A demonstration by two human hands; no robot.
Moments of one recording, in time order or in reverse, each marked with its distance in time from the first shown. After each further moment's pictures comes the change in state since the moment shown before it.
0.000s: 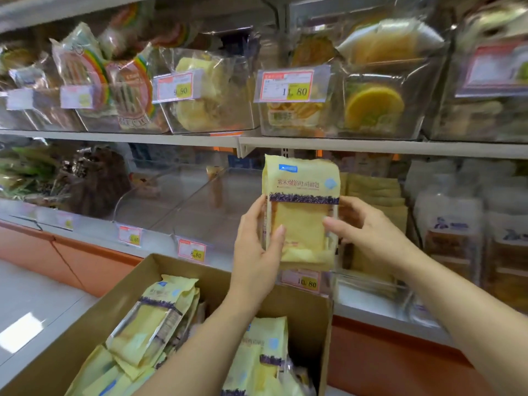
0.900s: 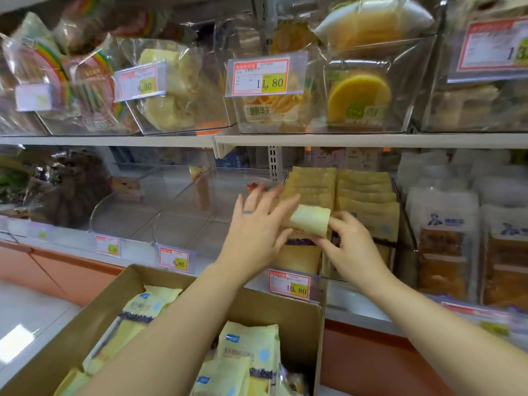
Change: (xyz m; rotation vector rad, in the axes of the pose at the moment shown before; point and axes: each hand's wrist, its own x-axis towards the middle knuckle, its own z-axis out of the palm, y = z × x) left_hand 0.060 -0.020 0.020 0.871 -0.387 0.382; right_hand 0.015 0.050 0.026 -0.344 0.243 -0.149
